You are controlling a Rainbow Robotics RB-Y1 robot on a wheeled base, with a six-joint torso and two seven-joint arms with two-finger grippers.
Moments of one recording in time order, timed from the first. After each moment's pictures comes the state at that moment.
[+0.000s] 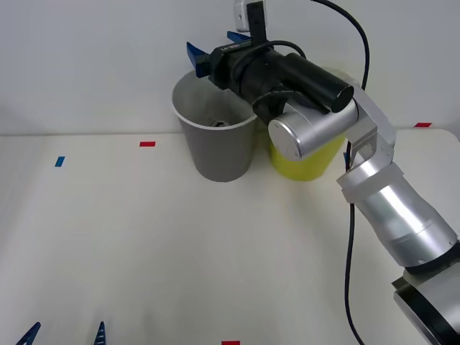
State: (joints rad) right arm -0.78 -0.26 0.39 -1.51 -0.36 0.40 1.34; left arm 1.00 0.31 -0.22 -1.92 0.29 -0.51 -1.76
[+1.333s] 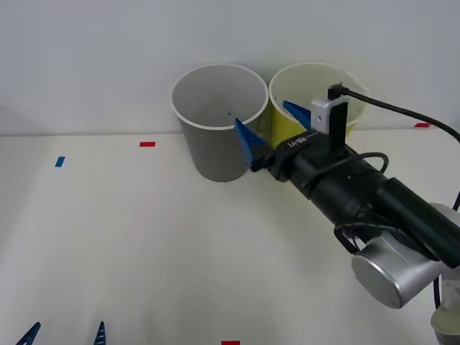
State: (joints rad) right arm -0.06 -0.45 0.35 -2.21 -0.31 0.38 1.38; left arm 1.00 0.31 -0.22 -1.92 0.29 -0.51 -1.76
